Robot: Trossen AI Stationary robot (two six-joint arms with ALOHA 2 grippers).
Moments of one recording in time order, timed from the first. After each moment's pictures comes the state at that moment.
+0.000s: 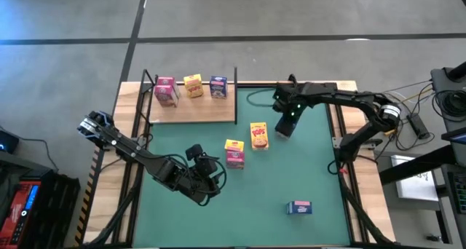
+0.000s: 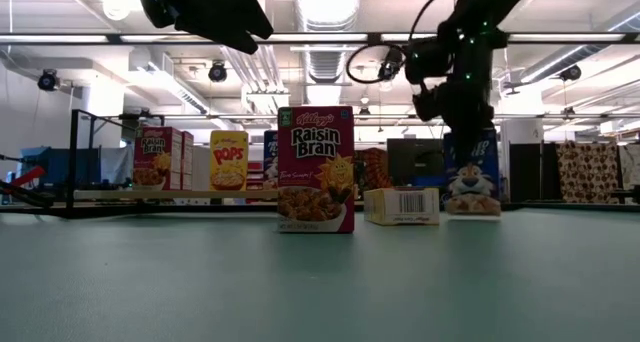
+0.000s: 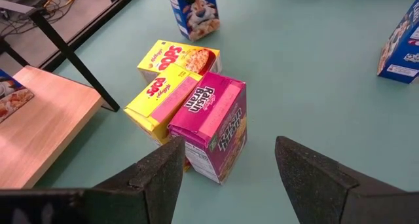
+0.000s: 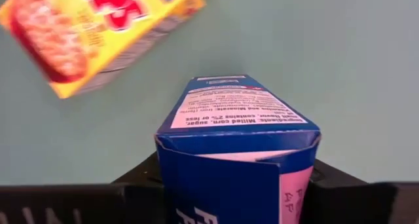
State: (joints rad) left arm -0.52 1.57 1.16 -0.53 -0.79 -0.67; right arm -0.52 1.53 1.07 -0.95 -0.19 0.04
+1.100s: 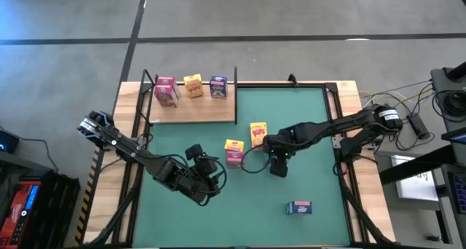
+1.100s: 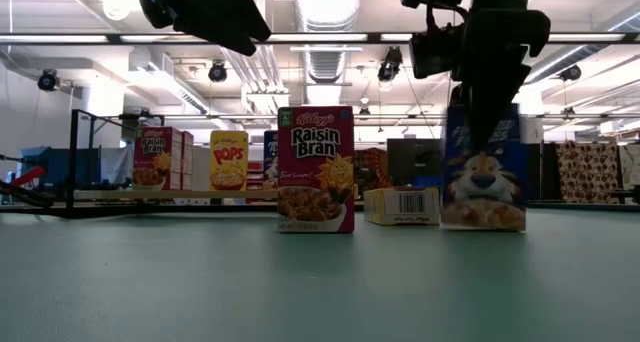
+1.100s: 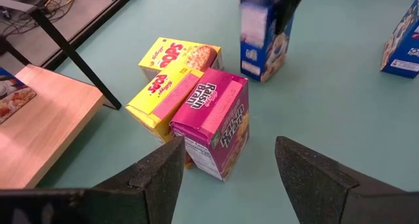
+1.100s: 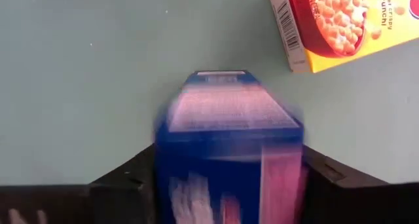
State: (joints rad) left arm -0.52 1.57 1.16 -0.54 -0.79 -0.67; right arm 0.09 1.53 1.07 -0.83 -0.05 0.39
